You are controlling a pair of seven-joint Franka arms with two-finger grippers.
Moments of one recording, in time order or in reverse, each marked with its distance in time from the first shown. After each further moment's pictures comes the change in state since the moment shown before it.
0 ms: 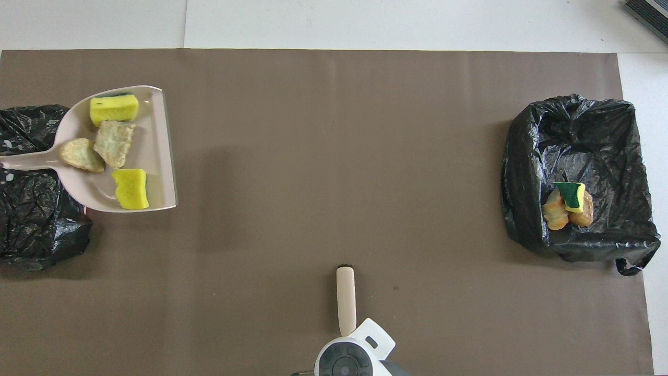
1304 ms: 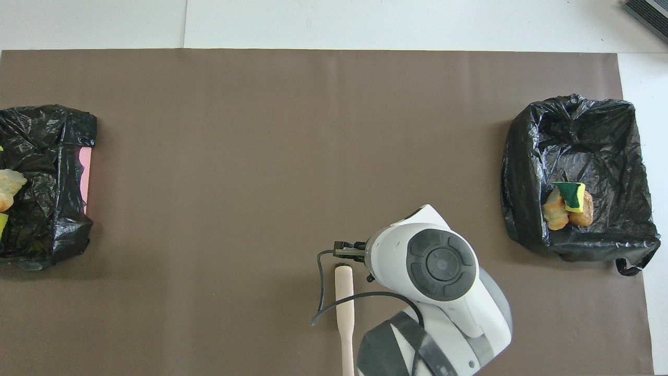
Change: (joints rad) left arm 0.218 0.100 -0.023 0.060 0.890 0.319 0.020; right arm -0.365 0.051 -0.023 0.323 -0.205 0.053 -0.076
